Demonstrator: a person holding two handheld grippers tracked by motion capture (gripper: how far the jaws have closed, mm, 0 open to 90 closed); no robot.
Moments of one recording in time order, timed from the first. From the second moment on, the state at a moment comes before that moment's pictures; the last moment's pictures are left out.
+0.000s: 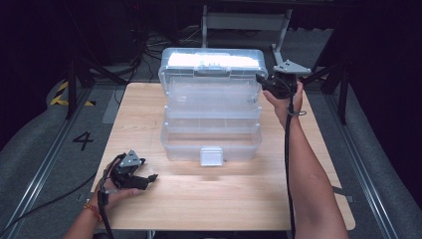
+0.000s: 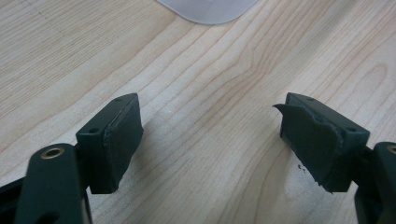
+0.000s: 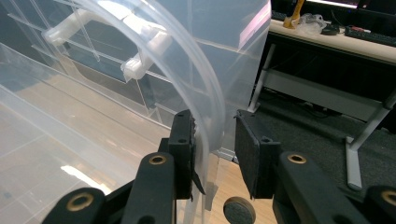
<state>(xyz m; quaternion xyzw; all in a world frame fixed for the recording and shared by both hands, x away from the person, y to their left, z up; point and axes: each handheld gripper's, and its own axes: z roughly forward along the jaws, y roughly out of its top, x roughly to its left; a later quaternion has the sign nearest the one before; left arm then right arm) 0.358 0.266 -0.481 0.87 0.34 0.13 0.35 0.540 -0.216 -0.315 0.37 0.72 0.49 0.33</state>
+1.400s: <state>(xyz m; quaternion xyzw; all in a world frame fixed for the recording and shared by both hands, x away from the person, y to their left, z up) 0.357 0.266 -0.482 0.86 0.34 0.13 0.35 0.578 -0.215 -0.309 0.39 0.72 0.48 0.31</state>
